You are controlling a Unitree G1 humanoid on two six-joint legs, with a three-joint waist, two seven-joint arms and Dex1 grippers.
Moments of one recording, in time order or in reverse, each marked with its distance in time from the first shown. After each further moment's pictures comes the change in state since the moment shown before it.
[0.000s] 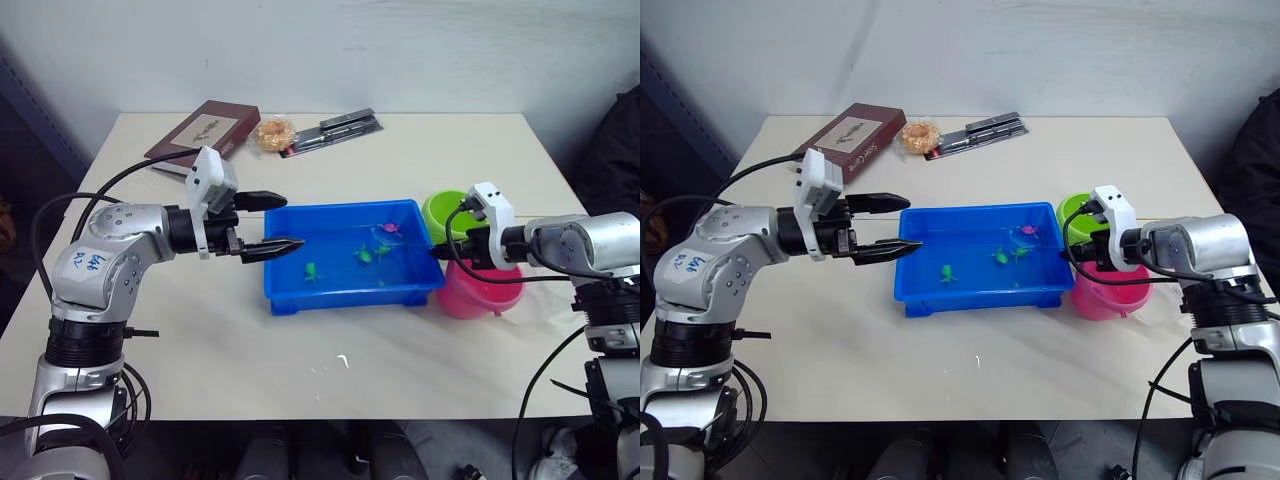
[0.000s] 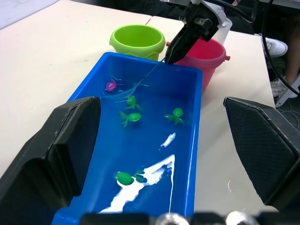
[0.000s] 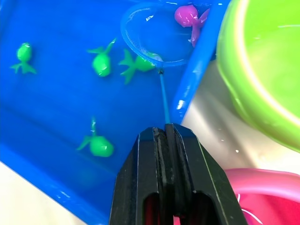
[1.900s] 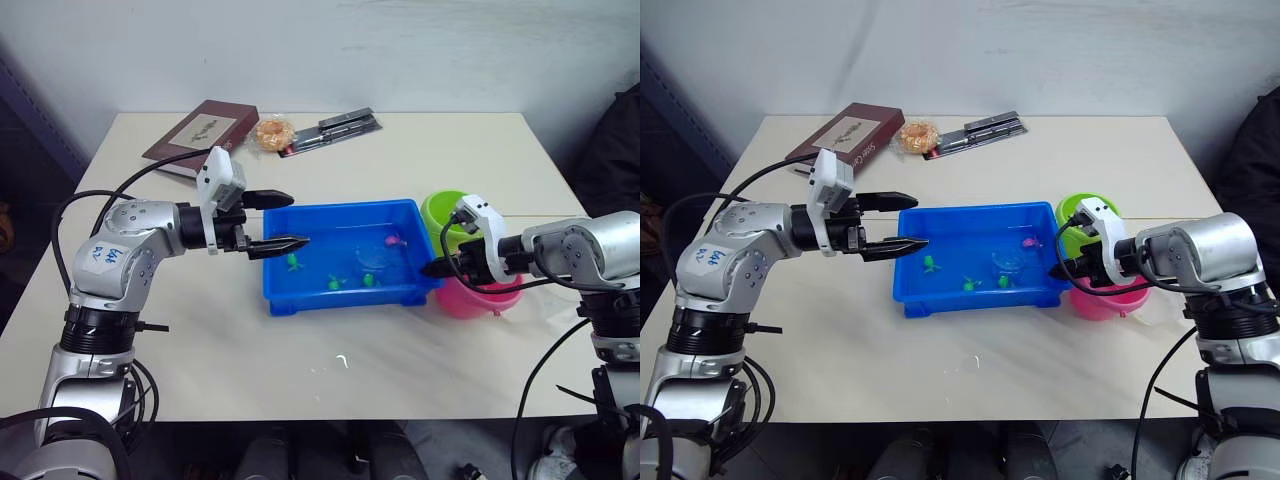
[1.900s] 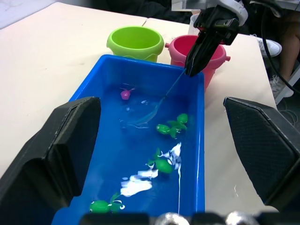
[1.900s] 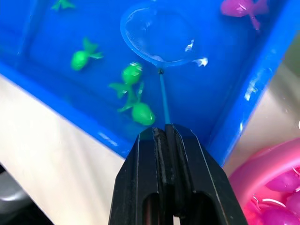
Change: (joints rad) left arm -0.047 -0.026 -0.052 0.116 0.023 -0.091 -0.029; right arm 0.038 -0.023 -0.014 -0.182 0.082 0.262 0.033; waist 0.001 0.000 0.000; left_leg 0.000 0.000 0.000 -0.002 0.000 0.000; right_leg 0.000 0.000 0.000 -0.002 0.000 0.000
